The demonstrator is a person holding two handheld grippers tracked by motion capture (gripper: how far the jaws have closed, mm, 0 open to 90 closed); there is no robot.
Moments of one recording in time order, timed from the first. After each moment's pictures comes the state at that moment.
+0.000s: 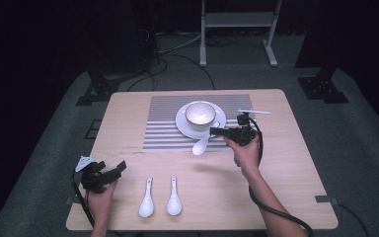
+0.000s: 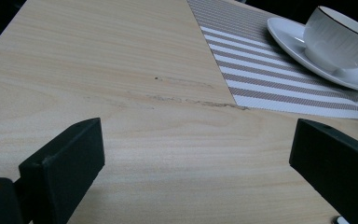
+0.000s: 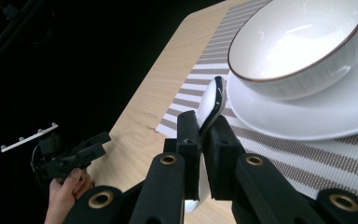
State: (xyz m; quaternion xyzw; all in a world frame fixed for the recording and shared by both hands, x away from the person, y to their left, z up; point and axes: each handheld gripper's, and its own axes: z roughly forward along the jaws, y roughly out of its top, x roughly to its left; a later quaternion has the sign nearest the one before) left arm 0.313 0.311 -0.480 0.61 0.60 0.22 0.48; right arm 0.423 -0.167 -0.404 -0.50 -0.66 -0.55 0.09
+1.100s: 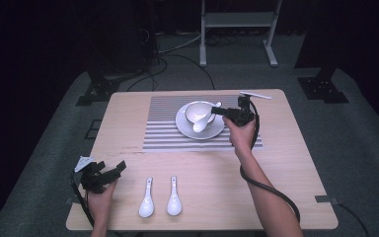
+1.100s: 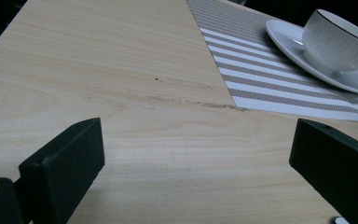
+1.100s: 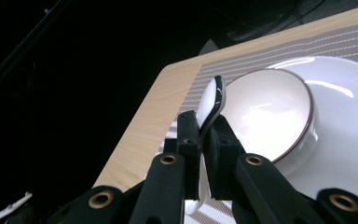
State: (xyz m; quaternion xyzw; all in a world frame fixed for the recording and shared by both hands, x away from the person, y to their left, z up) left arm 0.313 0.312 -0.481 0.60 0.60 0.21 0.48; right arm 0.473 -0.168 -0.385 -0.54 -0.61 -0.57 0.05
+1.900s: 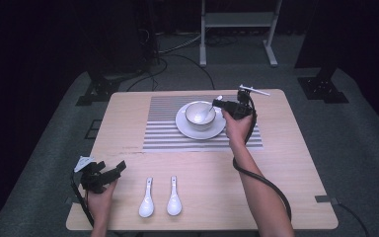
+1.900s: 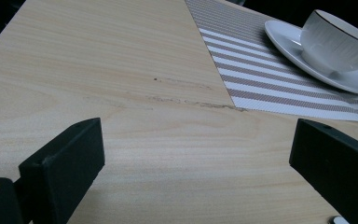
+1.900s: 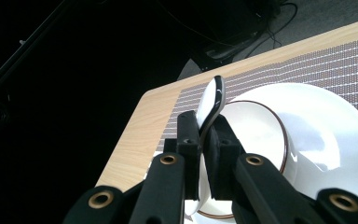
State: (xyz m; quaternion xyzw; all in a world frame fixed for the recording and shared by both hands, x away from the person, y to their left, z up) left arm 0.313 0.312 -0.481 0.60 0.60 0.21 0.48; right arm 0.496 -0.164 -0.386 -0.58 -0.57 -0.58 0.02
